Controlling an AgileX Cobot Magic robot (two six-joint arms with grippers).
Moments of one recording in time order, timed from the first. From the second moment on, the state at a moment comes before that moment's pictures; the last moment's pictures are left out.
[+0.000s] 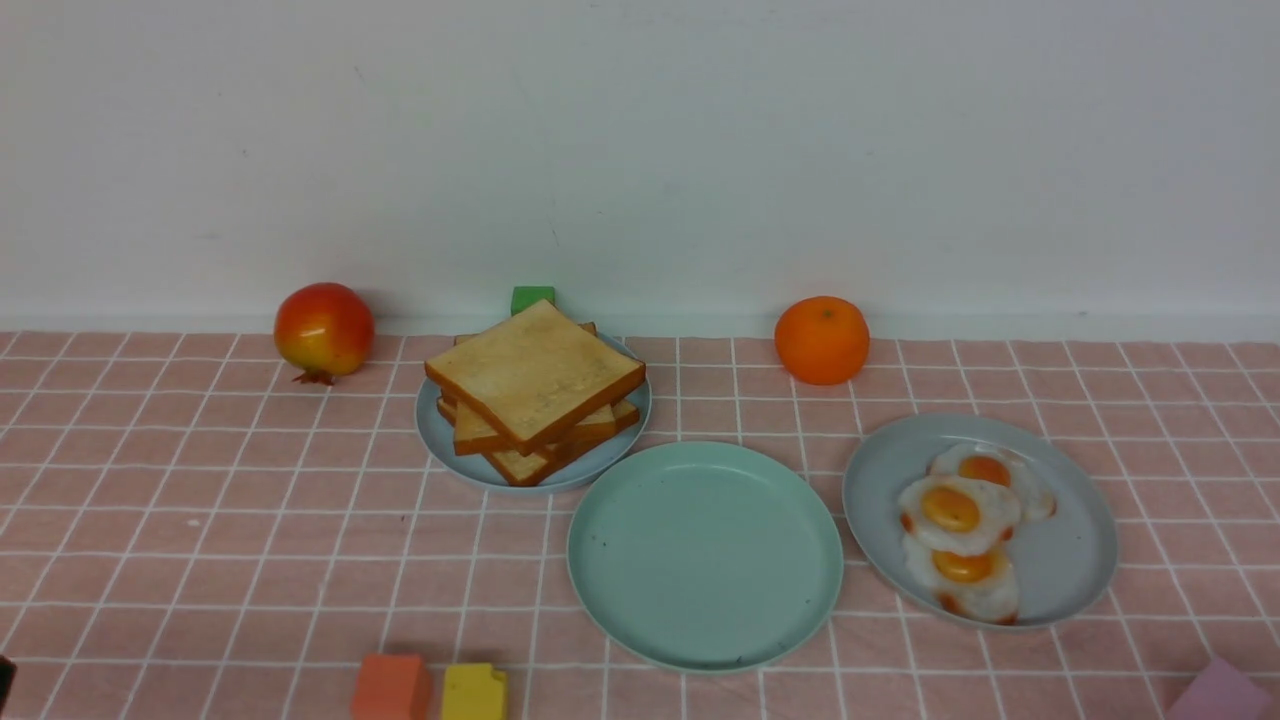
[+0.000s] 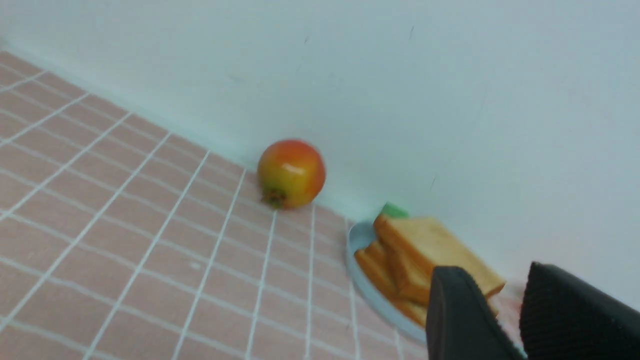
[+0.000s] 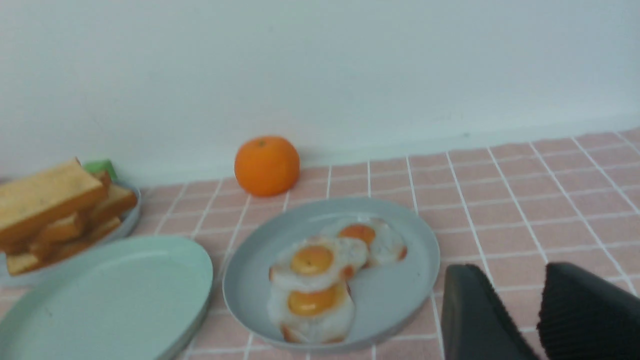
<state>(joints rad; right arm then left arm) 0.04 -0.01 0.03 0.07 0.13 0.03 -0.04 -0.01 0.03 -0.20 -0.04 -0.40</state>
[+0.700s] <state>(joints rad) 0.04 0.06 -0.20 0.20 -0.03 0.16 -0.04 0.26 -0.46 -0.28 0.00 -0.41</state>
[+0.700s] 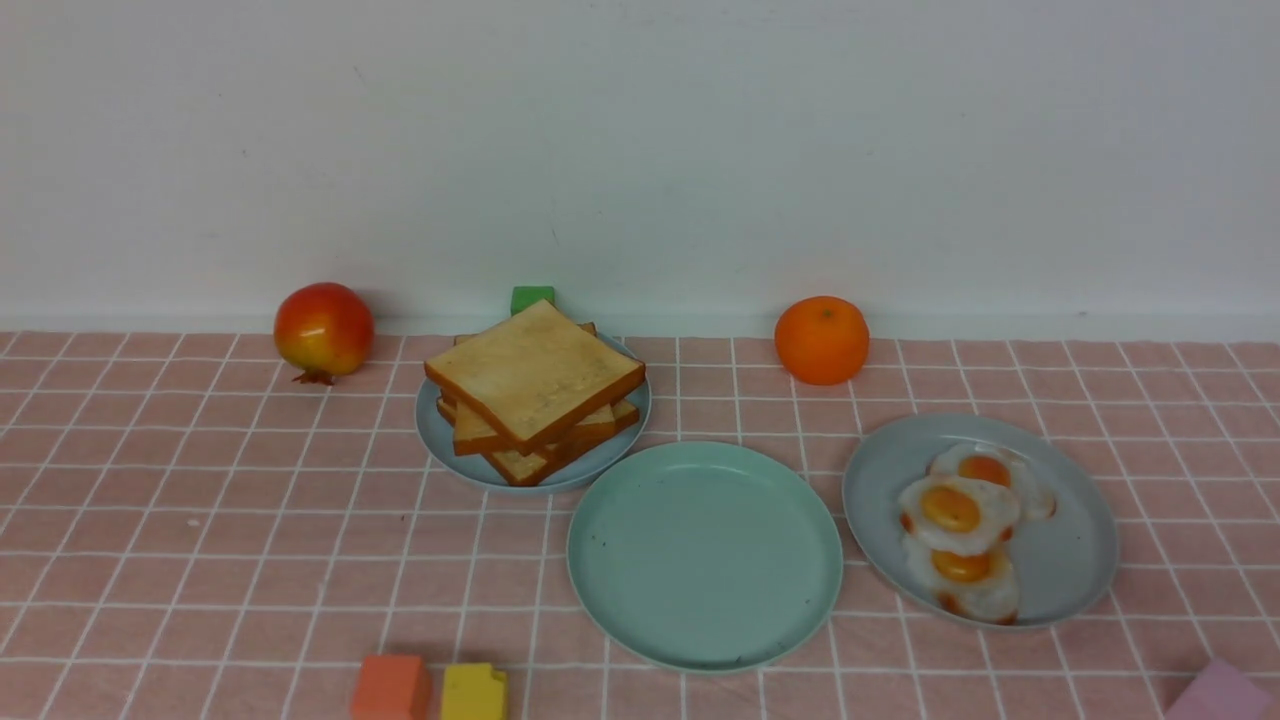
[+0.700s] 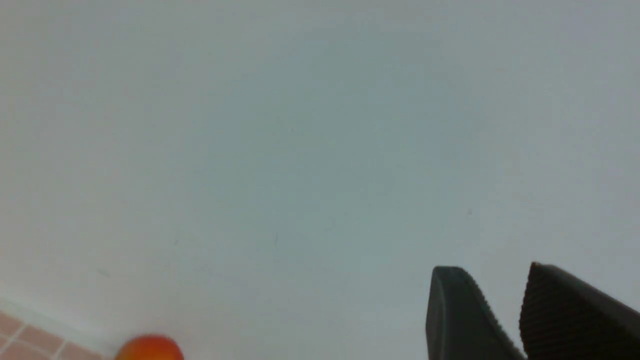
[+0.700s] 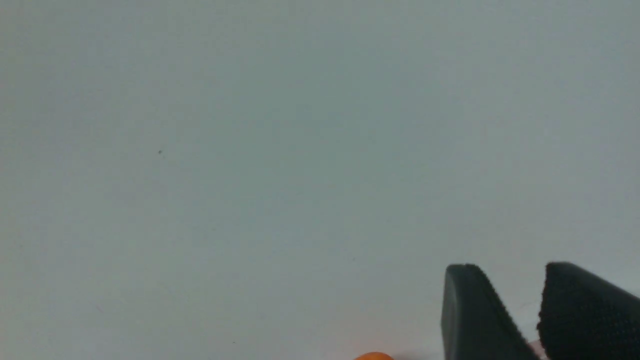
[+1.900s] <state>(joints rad) 0.04 0.42 -0.49 0.24 0.71 0.11 0.09 1.78 -1.37 -0.86 0.91 0.28</state>
